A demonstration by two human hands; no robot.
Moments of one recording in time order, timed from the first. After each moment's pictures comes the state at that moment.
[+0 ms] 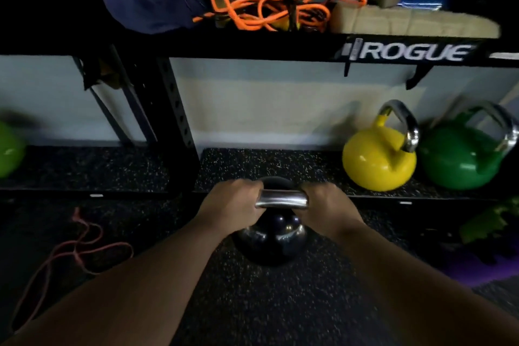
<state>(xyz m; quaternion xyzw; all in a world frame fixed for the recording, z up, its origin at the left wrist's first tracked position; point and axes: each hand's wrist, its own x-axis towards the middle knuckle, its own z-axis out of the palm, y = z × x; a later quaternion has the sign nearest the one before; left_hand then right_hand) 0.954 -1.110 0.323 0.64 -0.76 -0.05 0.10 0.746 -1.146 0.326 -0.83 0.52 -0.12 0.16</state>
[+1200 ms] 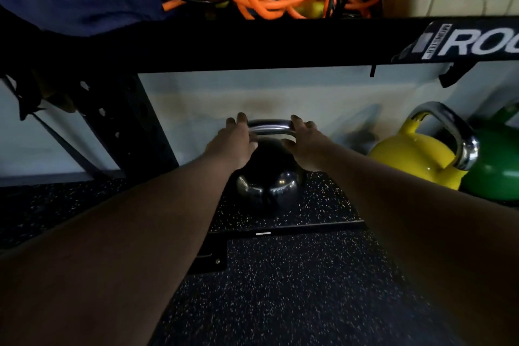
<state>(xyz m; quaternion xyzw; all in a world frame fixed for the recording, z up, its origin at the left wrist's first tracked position) 1.025 -1.340 0.322 0.72 -0.66 -0.16 0.13 0.849 -1.358 0.326 -0.76 0.60 -0.11 0.23</state>
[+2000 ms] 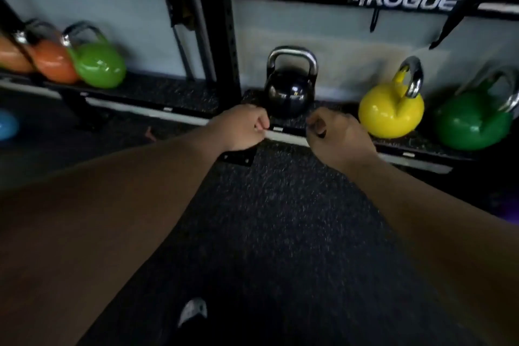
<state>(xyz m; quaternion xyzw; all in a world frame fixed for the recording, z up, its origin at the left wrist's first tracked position) 0.896 -0.924 0.409 0.71 -0.66 -0.18 0.15 0.670 -0.977 0.414 -0.86 0.44 -0.18 0.17</state>
